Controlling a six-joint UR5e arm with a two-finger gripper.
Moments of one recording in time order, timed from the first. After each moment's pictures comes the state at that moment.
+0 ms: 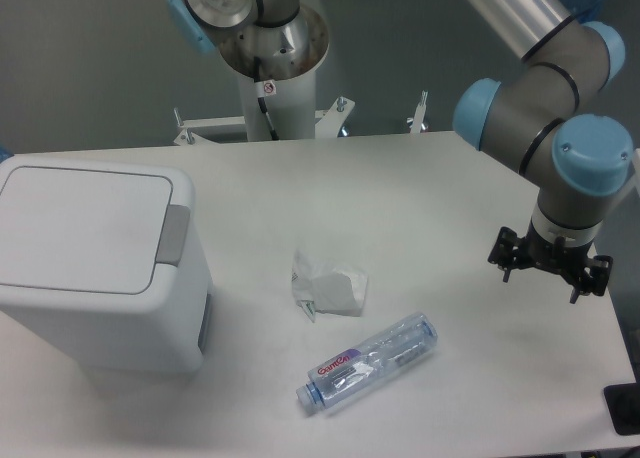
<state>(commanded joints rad) 2.74 -2.14 -1.32 -1.10 1.59 1.17</state>
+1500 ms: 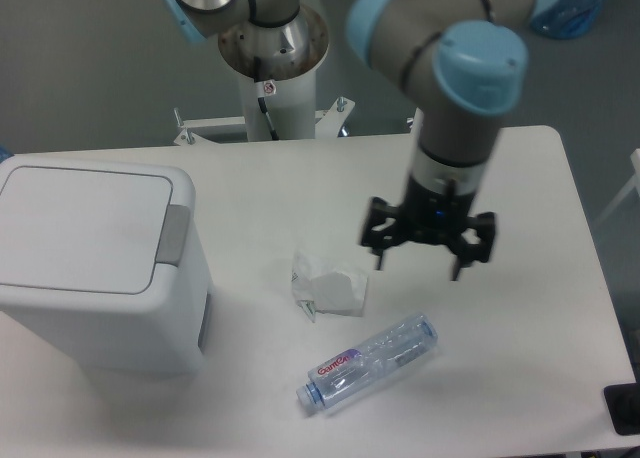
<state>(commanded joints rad) 2.47 -1.86 -1.33 -1.29 1.32 0.57</state>
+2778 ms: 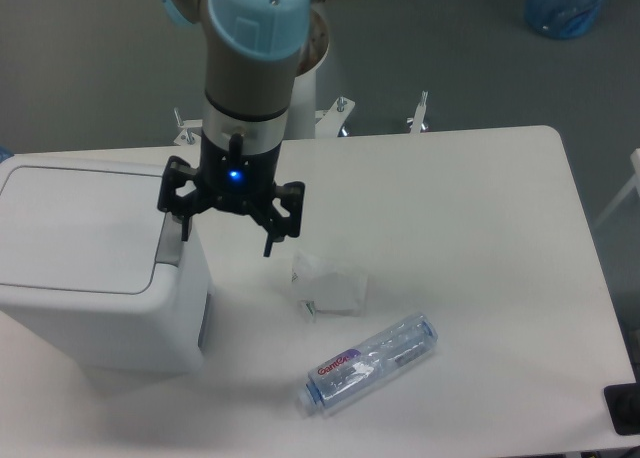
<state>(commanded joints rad) 2.26 -1.81 -1.34 -1.41 1.33 0.37</state>
